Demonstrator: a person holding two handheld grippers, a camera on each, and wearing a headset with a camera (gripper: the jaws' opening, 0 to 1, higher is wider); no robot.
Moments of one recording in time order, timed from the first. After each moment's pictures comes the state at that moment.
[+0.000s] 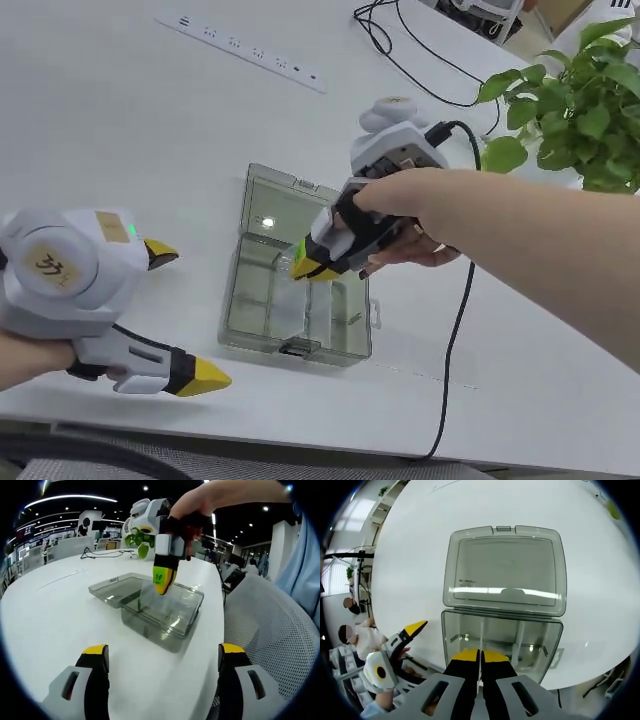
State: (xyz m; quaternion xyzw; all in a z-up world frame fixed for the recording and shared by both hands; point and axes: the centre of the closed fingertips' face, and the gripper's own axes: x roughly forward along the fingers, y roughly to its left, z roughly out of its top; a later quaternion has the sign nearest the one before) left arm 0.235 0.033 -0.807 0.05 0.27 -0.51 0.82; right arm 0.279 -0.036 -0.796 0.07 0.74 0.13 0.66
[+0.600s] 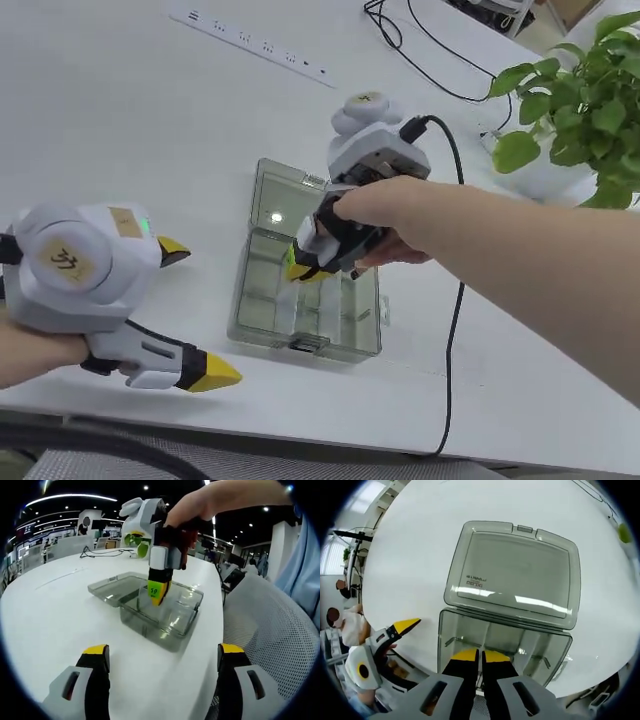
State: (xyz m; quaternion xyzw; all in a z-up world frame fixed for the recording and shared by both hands) left arm 0.233 0.033 -0.808 0.05 0.27 -0.51 0.82; right arm 0.288 -0.031 -0.821 0.00 0.72 0.15 0.67
